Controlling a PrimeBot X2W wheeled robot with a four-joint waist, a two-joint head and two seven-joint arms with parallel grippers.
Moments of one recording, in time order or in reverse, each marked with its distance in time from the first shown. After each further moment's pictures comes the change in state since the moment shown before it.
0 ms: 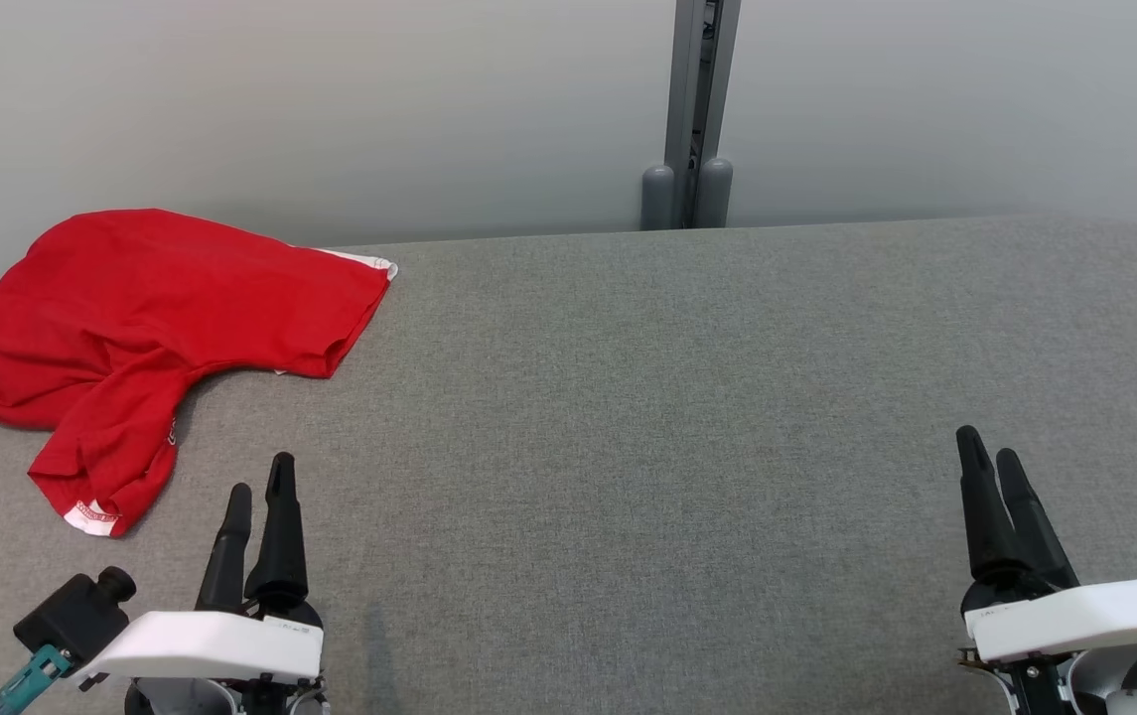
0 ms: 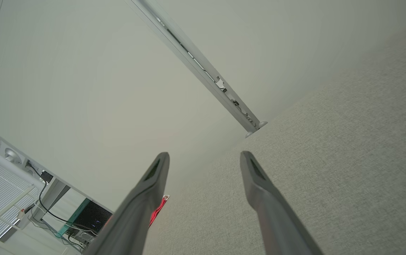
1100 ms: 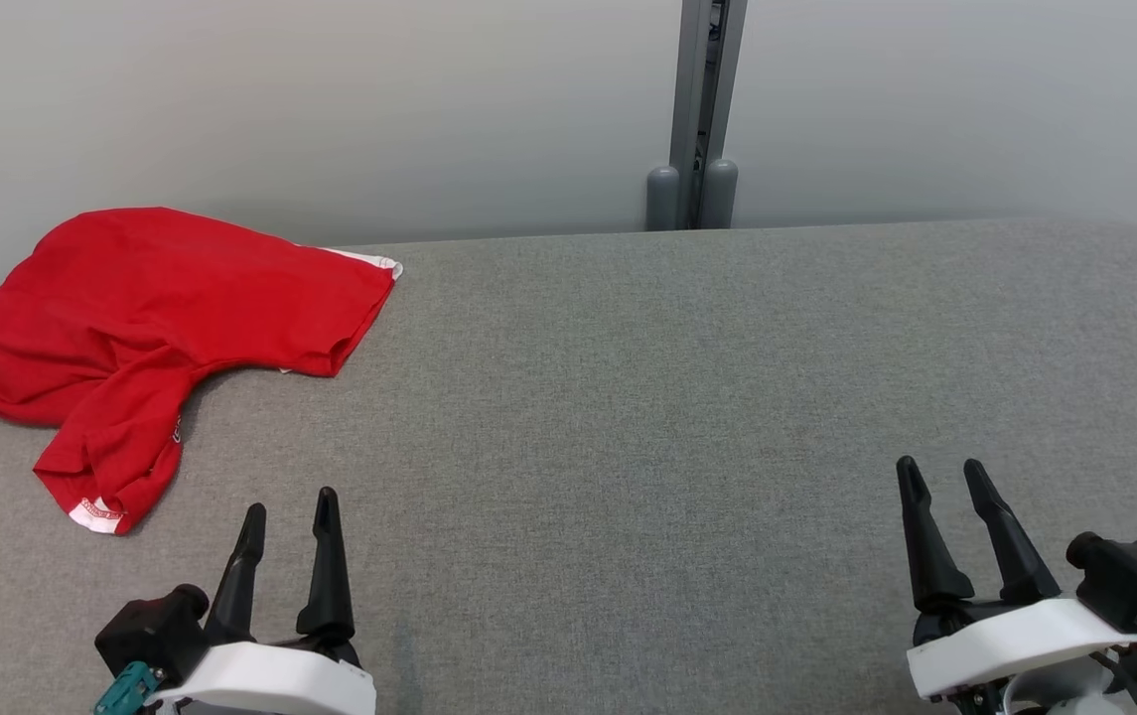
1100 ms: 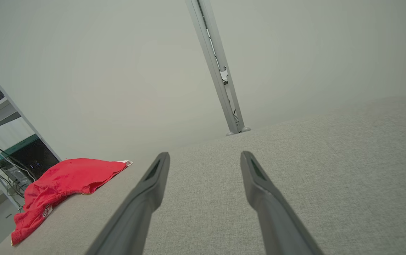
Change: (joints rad) left arm 0.036 0.004 -0.063 0.028 0.424 0.066 -0.088; right arm -0.004 -0.006 0.060 0.072 -0.415 0.000 -0.087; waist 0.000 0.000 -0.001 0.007
